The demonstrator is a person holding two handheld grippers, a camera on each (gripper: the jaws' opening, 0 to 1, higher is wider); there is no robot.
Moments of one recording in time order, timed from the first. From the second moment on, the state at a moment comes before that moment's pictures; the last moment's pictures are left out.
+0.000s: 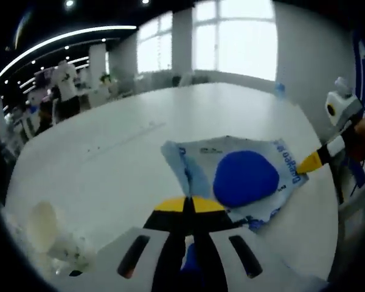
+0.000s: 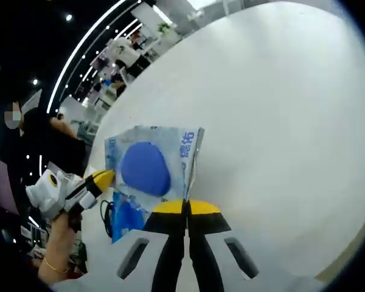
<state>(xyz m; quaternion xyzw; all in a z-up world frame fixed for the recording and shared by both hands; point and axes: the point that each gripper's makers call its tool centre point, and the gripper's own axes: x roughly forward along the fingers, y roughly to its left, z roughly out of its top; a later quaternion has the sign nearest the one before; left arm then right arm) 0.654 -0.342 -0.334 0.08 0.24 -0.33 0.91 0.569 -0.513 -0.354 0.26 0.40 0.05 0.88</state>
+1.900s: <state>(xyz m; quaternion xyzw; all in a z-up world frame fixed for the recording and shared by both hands) 0.691 -0.244 -0.370 -0.03 0.28 -0.06 0.96 0.712 -0.435 -0.363 0.05 0.41 0.18 0.90</state>
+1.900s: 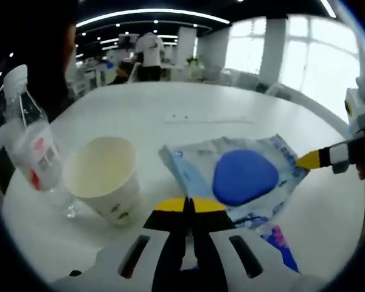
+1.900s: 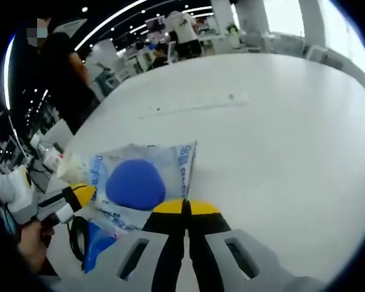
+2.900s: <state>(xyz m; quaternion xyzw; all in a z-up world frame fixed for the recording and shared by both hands) 0.684 -0.237 -0.380 -0.04 0.30 -0.05 0.95 0.714 -0.434 -0.367 0.10 0.32 0.20 0.92</state>
